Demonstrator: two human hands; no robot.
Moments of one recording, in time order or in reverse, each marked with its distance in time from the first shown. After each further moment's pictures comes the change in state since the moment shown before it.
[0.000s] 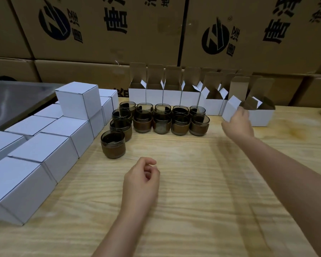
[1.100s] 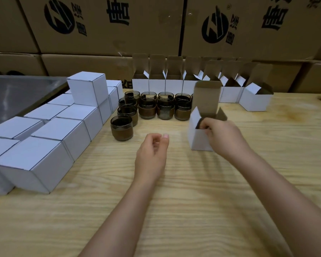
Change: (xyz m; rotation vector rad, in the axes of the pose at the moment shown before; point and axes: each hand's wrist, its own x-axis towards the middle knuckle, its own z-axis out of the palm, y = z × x) left_hand 0.001 0.005 0.000 -0.073 -0.093 0.015; right_hand -0.152 -0.034 -0.036 -0.125 -0.134 -0.443
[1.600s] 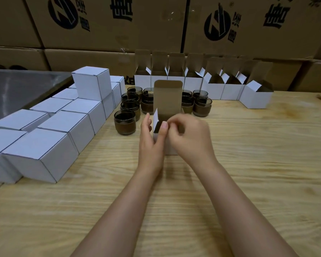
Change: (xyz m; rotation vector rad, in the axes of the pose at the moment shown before) left_hand 0.000 0.006 -0.002 -0.284 0.030 0.091; right_hand -0.037 -0.087 0.016 0.472 0.313 -0.142
